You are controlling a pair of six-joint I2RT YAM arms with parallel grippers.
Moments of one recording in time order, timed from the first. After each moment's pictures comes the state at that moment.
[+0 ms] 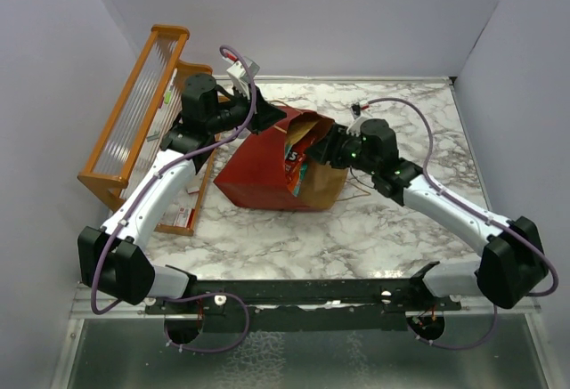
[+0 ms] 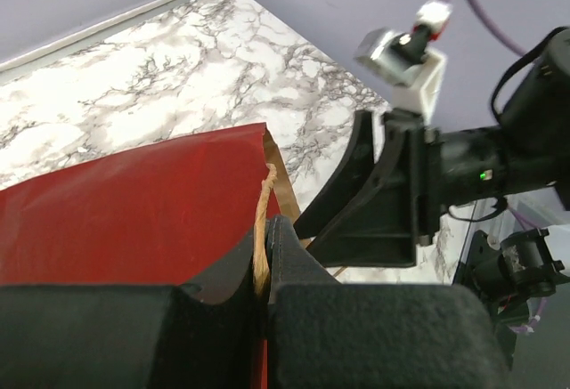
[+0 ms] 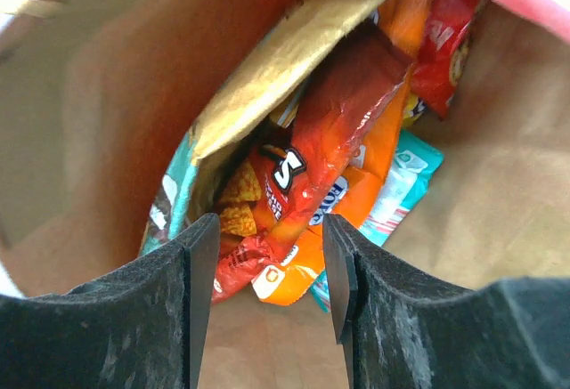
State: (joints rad) left arm -0.36 1.36 1.26 -0.04 0.69 -0.28; right arm 0.59 1.29 0.93 0.03 -0.14 0.70
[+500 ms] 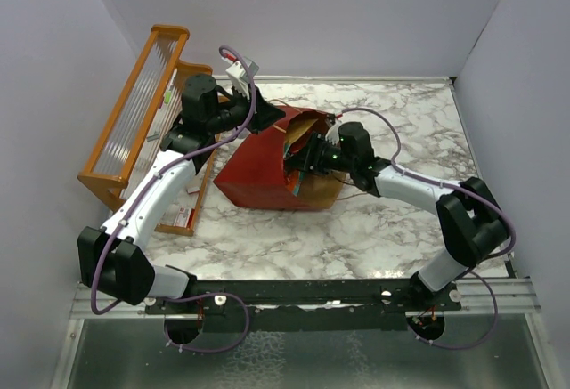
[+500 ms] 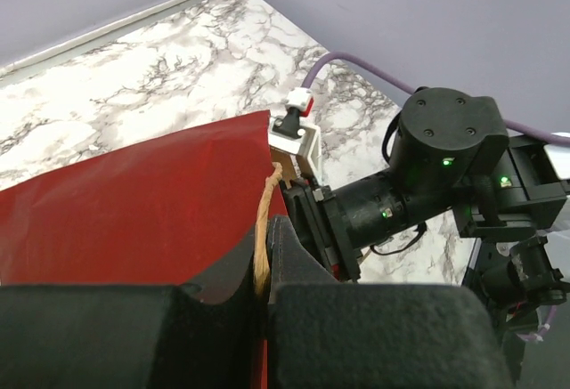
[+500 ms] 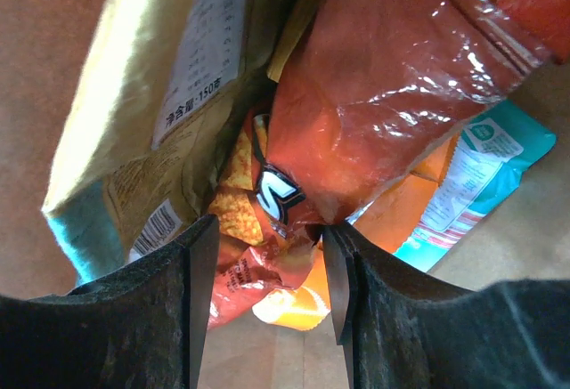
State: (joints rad) left arm -0.36 1.36 1.25 -0.04 0.66 -0.28; right arm 0.59 1.60 0.92 0.27 -0.40 0.87
